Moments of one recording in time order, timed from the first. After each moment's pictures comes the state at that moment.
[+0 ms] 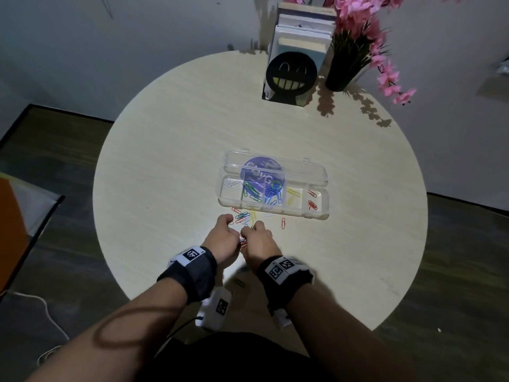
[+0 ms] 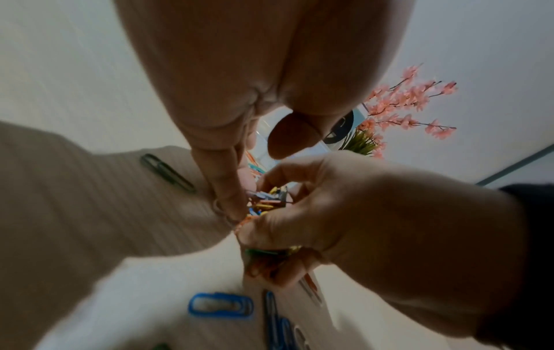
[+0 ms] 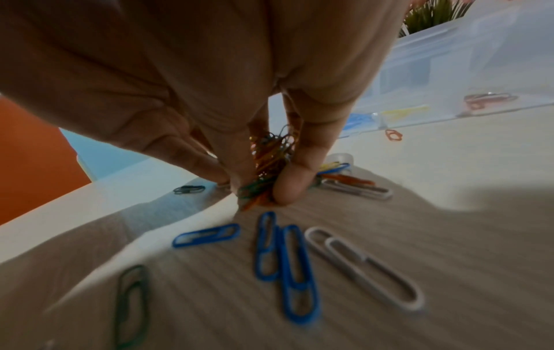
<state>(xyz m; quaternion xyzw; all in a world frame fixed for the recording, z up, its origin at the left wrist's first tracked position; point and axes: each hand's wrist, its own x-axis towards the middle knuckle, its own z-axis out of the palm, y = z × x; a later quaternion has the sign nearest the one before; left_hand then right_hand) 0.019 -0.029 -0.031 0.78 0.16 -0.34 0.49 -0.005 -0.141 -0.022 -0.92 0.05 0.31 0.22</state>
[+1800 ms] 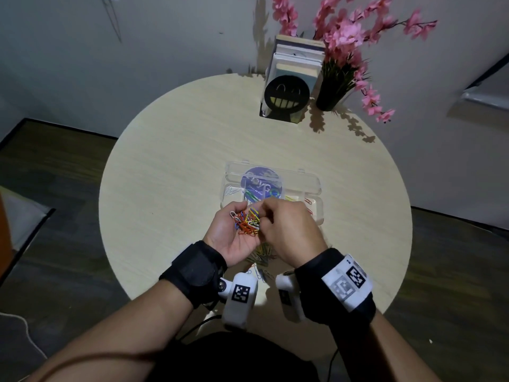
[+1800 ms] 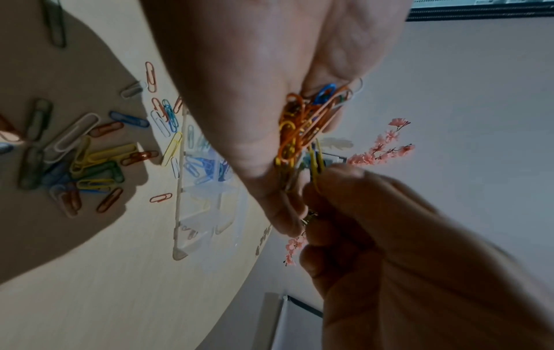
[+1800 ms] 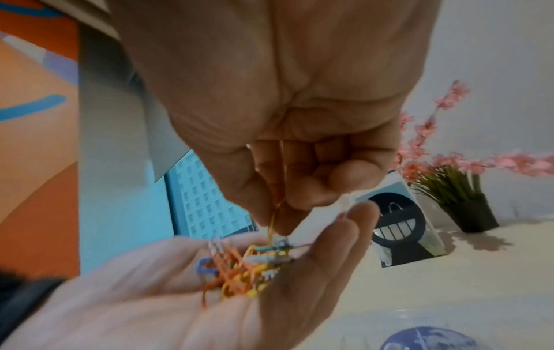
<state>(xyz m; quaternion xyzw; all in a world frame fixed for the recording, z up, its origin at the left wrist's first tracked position) 0.016 -0.041 0.069 0.20 0.22 -0.37 0.88 -0.012 -0.151 0.135 -0.96 0.04 0.11 0.26</state>
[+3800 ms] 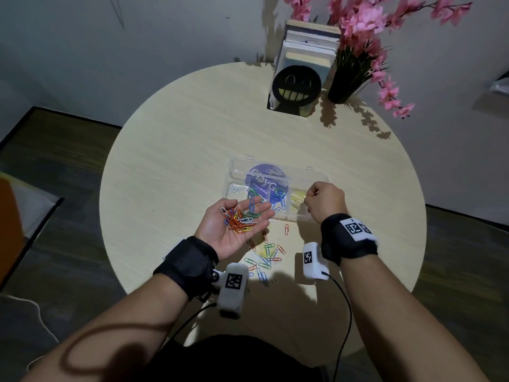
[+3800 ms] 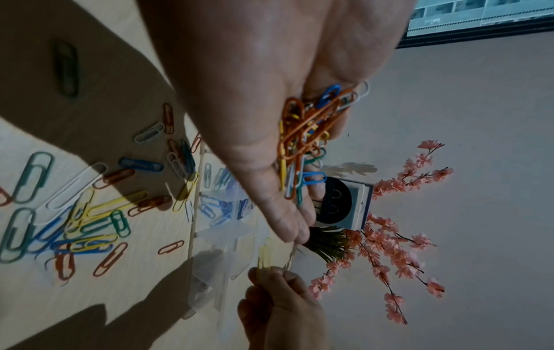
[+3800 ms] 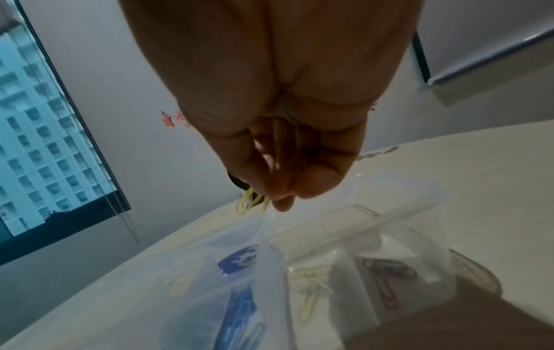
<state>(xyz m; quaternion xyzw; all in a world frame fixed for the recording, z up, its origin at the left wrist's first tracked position) 0.040 -0.026 0.042 0.22 0.25 -0.38 0.86 0.067 -0.244 0.044 -0.91 0.25 0.11 0.30</state>
